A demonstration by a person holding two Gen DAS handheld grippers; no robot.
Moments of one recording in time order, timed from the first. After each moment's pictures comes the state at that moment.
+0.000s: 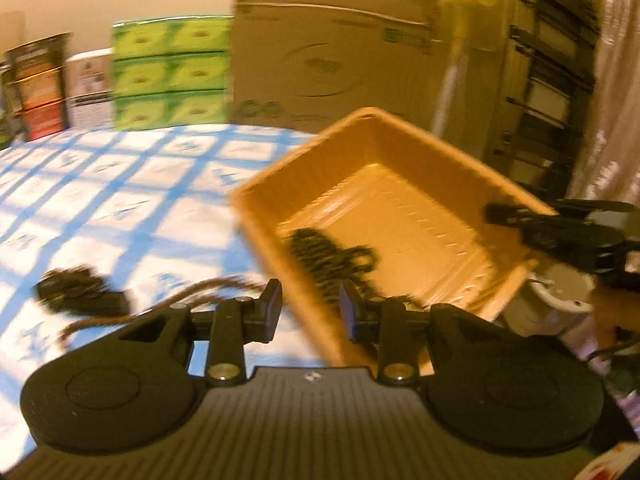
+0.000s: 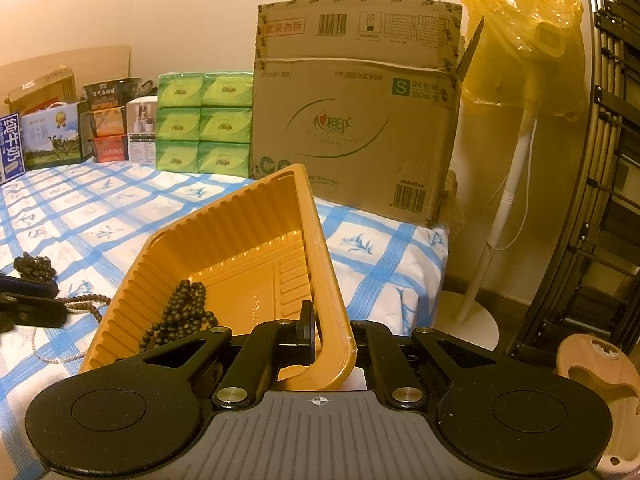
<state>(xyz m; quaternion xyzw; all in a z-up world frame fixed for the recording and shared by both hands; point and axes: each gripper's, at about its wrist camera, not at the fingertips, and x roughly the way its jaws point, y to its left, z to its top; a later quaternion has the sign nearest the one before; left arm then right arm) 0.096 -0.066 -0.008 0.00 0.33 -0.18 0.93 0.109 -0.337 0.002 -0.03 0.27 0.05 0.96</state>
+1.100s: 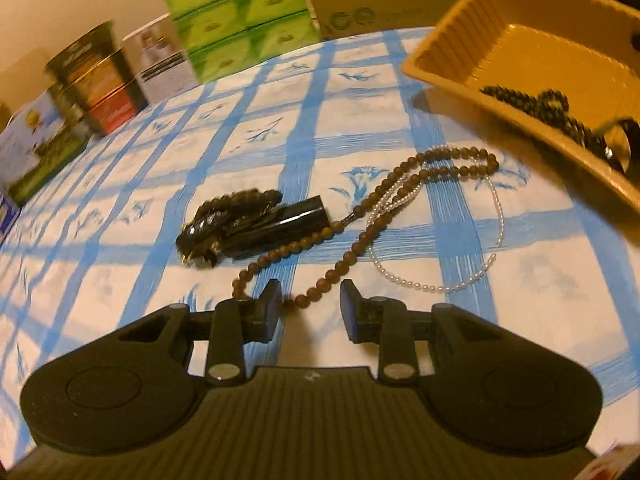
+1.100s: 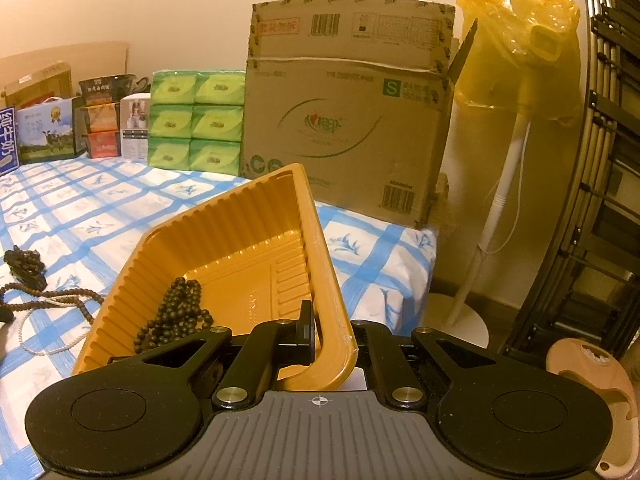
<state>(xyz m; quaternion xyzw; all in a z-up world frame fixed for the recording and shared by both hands) 0.130 0.022 -0.078 0.20 0.38 -0.10 0.90 0.108 -0.346 0.001 -0.04 0.27 0.04 0.96</state>
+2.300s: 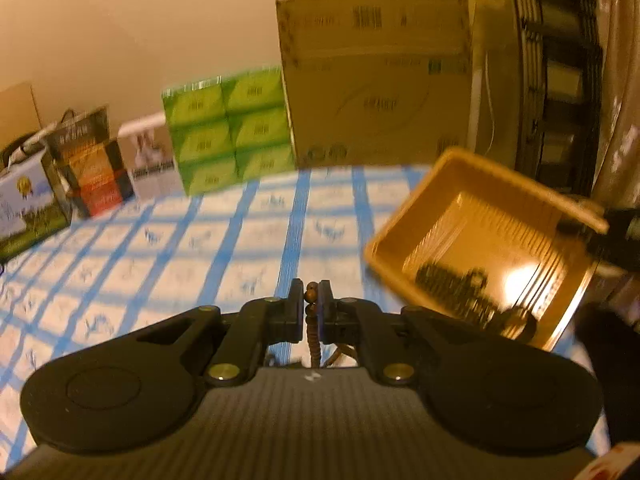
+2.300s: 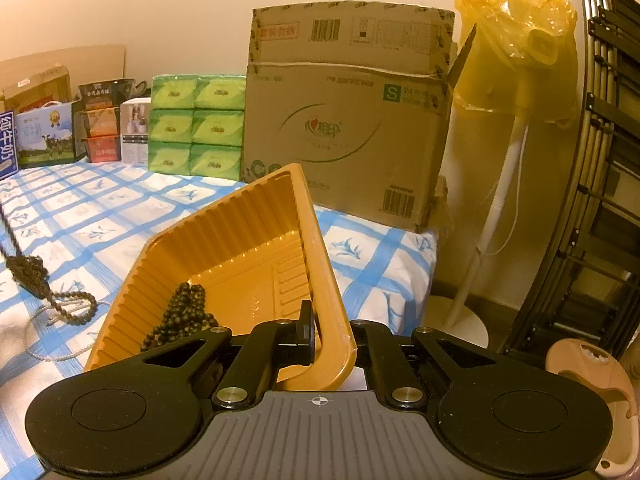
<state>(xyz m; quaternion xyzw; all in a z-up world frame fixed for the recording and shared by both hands) 0.127 0.028 0.090 0.10 0.29 -0.18 0.94 0.107 -0.338 0.006 -0.04 0.27 0.04 0.96</state>
